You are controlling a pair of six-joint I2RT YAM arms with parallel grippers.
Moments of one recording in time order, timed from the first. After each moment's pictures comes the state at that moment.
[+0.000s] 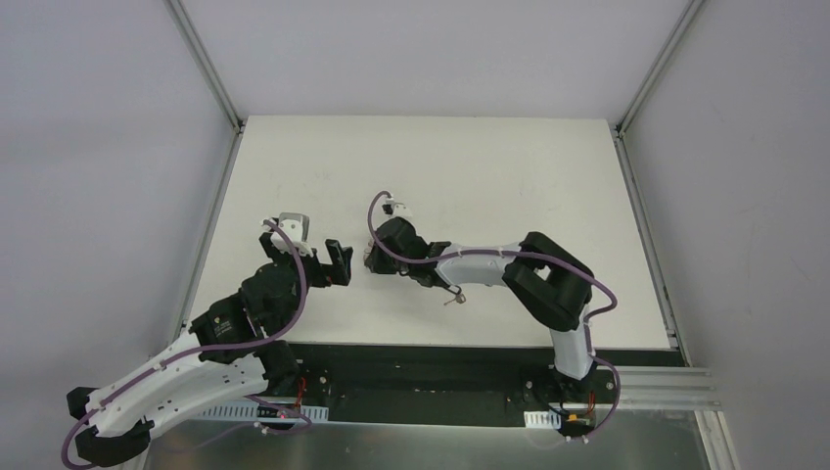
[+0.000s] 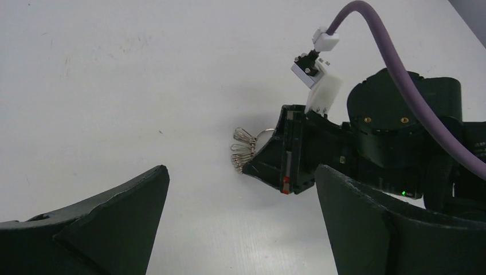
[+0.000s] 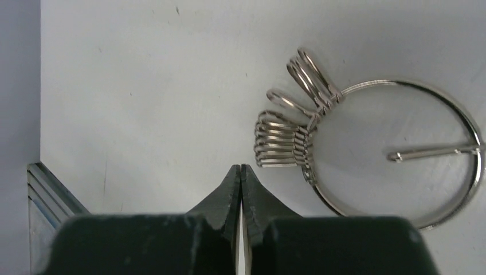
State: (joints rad) left arm -0.98 0.46 0.66 -0.45 -0.75 -0.32; right arm 1.03 1.95 1.16 0.13 0.12 0.87
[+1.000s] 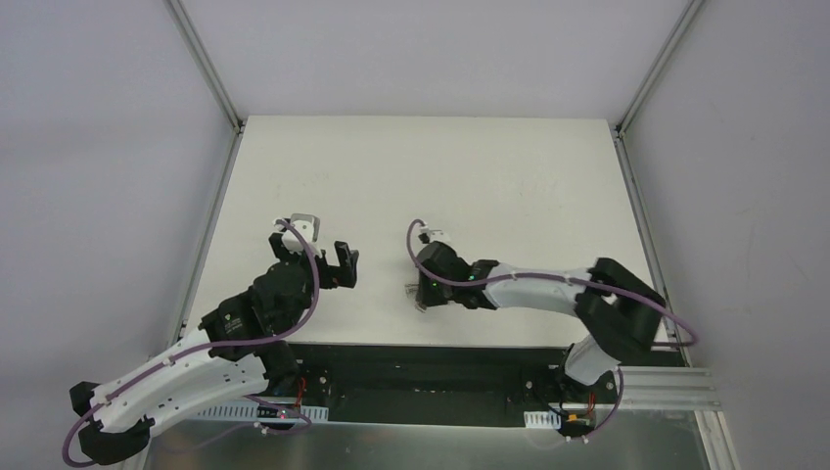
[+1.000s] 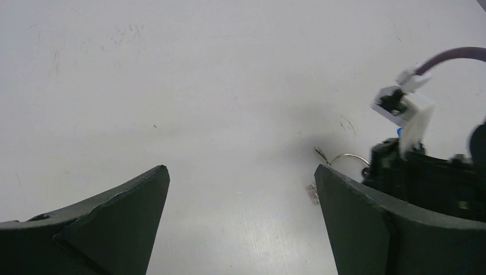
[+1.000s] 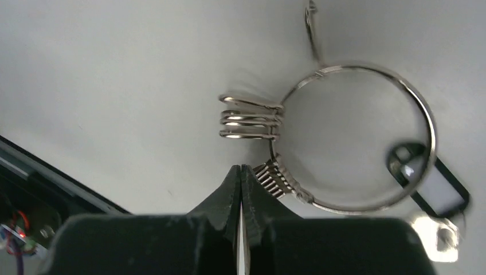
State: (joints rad) left arm -0.98 0.51 0.63 -0.43 -0.73 -0.32; right arm 1.05 1.71 0.92 -0.07 0.11 0.79
